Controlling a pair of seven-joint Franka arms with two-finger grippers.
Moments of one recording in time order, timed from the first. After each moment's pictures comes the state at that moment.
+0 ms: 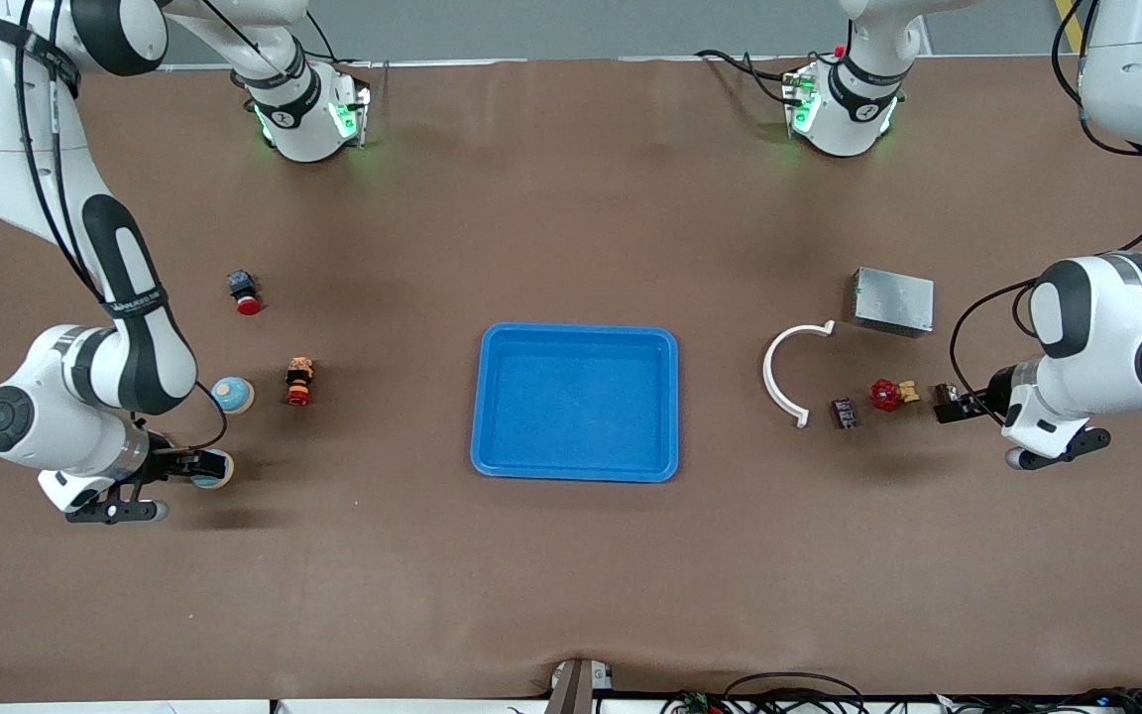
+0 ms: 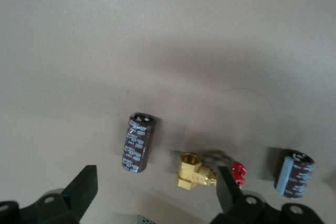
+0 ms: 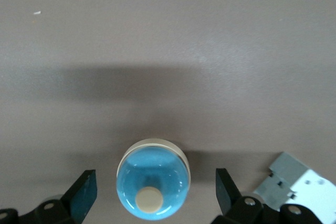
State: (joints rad) left arm 0.19 0.48 -0.08 -1.84 0.07 2.17 -0.23; right arm -0.12 0.72 0.00 -1.63 0.02 2.37 -0.17
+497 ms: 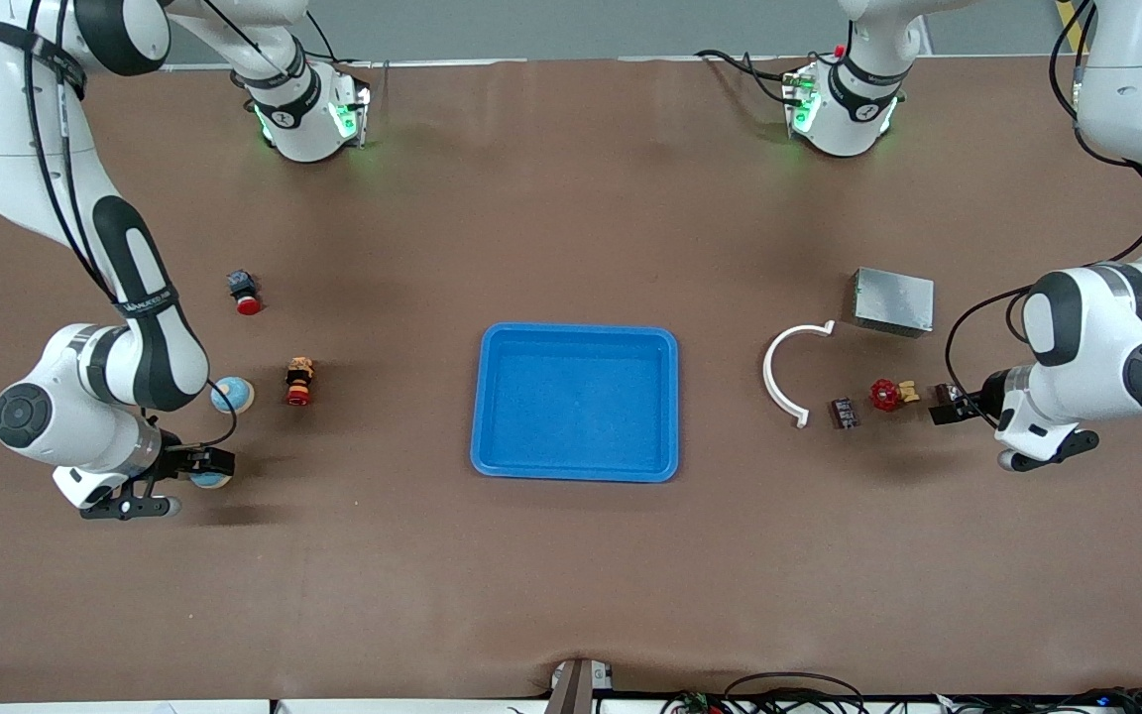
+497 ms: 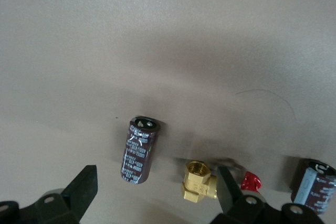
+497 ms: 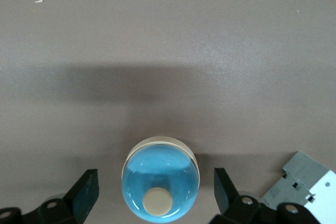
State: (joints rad) left arm 0.20 0.52 -0.08 -1.84 0.07 2.19 -0.23; right arm -0.11 0.72 0.00 -1.65 0.01 2.38 -0.17
